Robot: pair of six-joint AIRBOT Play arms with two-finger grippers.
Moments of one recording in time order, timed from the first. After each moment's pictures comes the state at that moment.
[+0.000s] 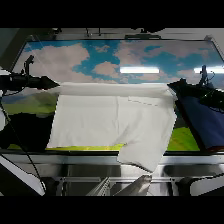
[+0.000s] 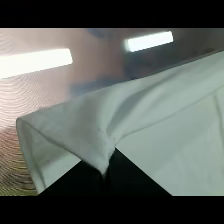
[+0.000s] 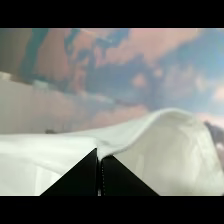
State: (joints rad) left arm 0.38 -2.04 1.80 0.65 -1.40 -0.80; right arm -0.37 -1.79 1.19 -0.15 1.01 0.61
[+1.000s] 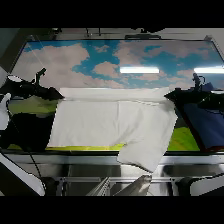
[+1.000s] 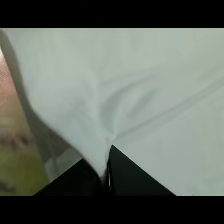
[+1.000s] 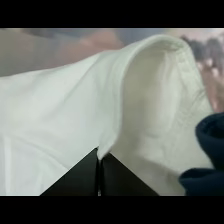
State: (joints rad) left arm 0.34 -2.04 1.67 0.79 -1.40 -0.82; right arm -0.36 -1.79 1.16 -0.39 1.03 0.73
